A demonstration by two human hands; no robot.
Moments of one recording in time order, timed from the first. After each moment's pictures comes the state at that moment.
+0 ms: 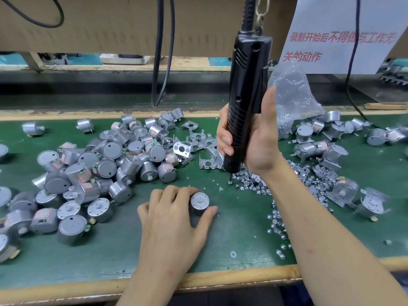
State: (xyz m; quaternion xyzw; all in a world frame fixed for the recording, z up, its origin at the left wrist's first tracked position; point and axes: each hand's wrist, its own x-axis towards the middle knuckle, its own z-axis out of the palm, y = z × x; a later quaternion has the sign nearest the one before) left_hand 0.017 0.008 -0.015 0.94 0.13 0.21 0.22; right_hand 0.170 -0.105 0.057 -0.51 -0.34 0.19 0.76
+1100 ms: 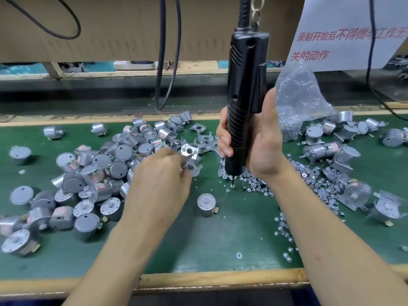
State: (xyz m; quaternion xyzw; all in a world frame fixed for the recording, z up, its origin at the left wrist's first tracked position) left_hand 0.054 0.046 0.039 0.96 0.08 0.26 0.12; right_hand 0.162 -0.101 0.061 -0.46 -0.35 0.22 0.78
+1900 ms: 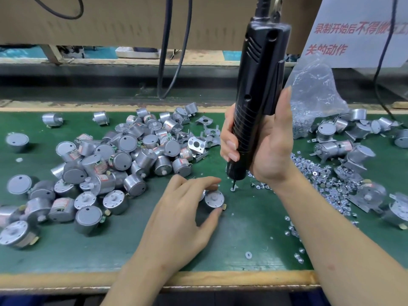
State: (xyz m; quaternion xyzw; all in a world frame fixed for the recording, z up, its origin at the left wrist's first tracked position) left_hand 0.015 0.033 -0.007 0.93 -0.03 0.21 0.28; right_hand 0.149 -0.090 0.054 -0.46 -0.35 0.23 0.78
